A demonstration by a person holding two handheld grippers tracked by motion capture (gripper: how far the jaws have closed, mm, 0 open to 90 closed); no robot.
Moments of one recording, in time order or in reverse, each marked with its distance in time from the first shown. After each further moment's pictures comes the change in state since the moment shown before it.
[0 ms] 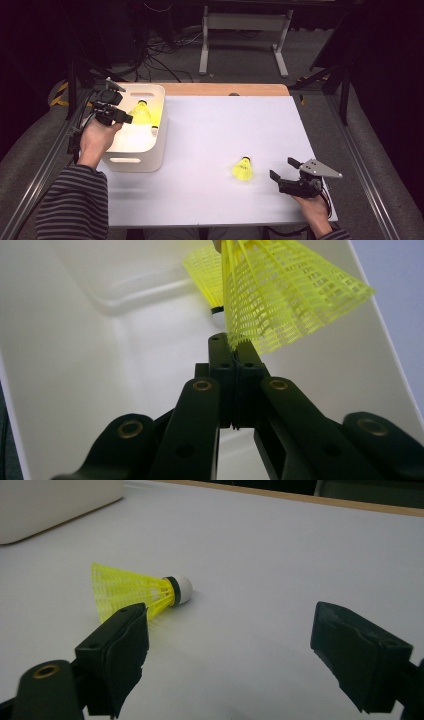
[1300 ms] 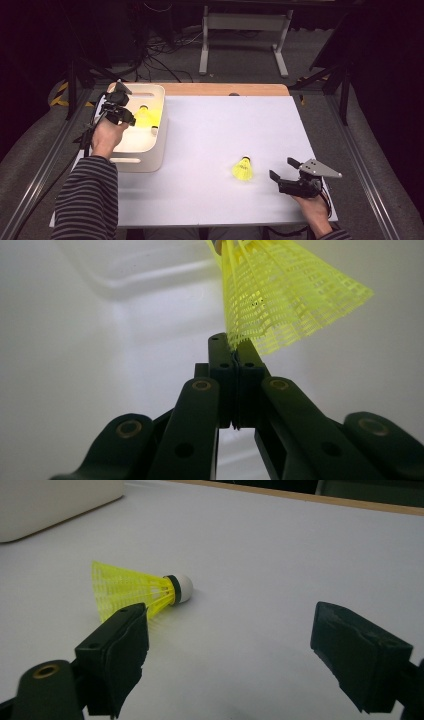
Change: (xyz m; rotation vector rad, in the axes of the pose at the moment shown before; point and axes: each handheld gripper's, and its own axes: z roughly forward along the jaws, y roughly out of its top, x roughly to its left) left arm 0.010 0.013 0.045 0.103 0.038 -0.076; right arm 0.000 0.000 0.001 0.005 0.004 -0.002
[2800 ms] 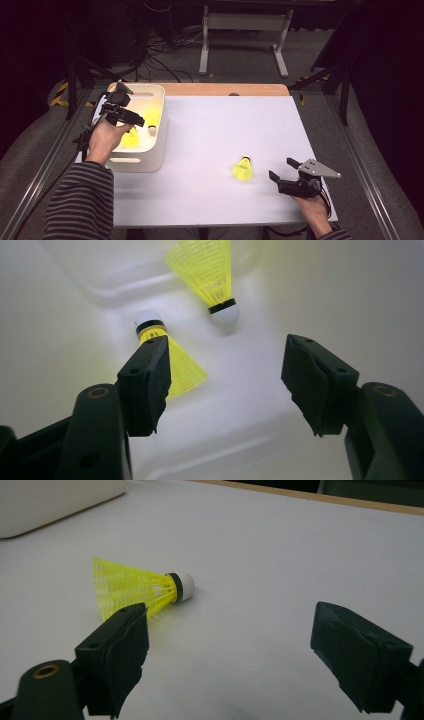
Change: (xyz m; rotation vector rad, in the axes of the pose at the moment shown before) left arm -0.012 -0.008 -0.017 -0.041 -0.002 0.044; right arm 0.001 0.000 0.001 0.004 0.004 -0.011
